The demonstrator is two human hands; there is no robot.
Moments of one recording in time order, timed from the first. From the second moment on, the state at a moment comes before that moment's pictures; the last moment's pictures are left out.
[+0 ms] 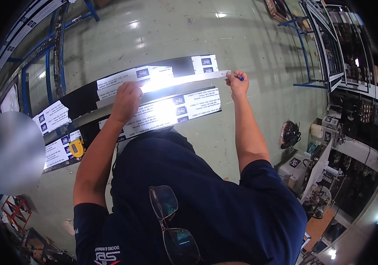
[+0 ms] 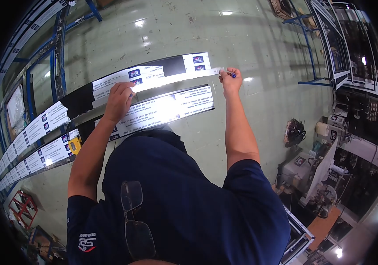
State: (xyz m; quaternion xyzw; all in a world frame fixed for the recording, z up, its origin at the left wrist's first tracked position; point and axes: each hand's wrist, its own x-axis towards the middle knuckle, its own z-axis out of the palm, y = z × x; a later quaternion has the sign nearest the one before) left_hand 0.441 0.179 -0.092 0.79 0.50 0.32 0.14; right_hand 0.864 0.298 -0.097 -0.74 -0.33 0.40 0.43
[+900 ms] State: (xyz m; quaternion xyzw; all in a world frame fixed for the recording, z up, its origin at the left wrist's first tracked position) left_hand 0.447 0.160 -0.115 0.69 0.58 0.39 0.15; right_hand 0.500 0.293 0.027 -0.28 -0.81 0.52 0.03
